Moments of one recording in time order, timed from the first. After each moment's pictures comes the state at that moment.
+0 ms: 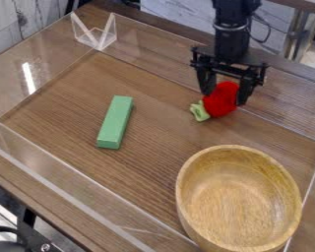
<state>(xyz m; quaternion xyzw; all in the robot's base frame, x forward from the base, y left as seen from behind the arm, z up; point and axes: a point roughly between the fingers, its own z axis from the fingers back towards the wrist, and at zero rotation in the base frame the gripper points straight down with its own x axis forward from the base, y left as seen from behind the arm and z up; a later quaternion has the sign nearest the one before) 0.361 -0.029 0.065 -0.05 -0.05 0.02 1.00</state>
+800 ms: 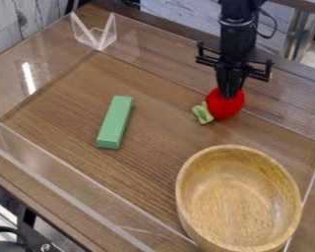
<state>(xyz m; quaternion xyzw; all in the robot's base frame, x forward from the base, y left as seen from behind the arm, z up) 0.366 -0.040 0.066 -0.05 -0.04 -0.01 1.00</state>
